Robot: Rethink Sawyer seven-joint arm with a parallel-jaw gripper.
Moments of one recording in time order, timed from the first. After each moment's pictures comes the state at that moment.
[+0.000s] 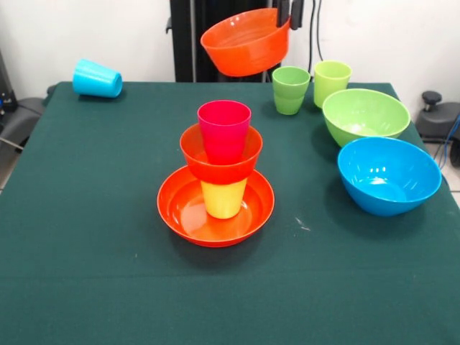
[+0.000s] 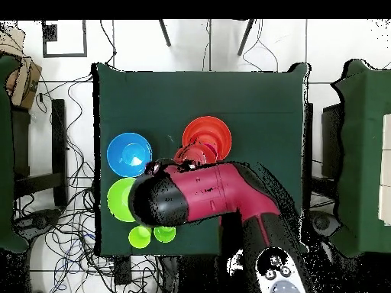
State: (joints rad) arm -0.52 -1.14 0.53 1.98 -0.36 0.63 1.95
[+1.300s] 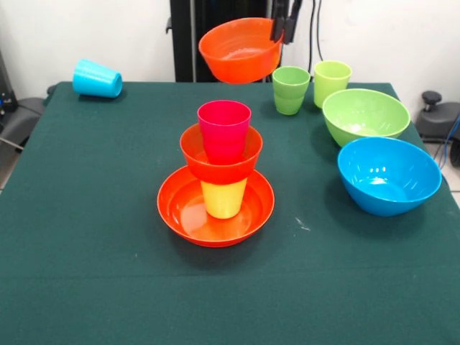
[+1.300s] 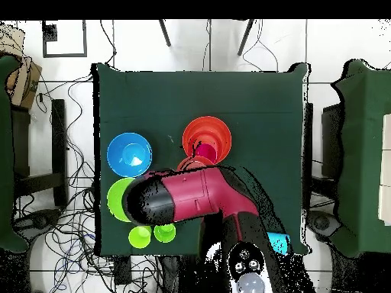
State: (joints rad) arm -0.33 -1.05 0.28 1.92 -0.38 0.66 1.95
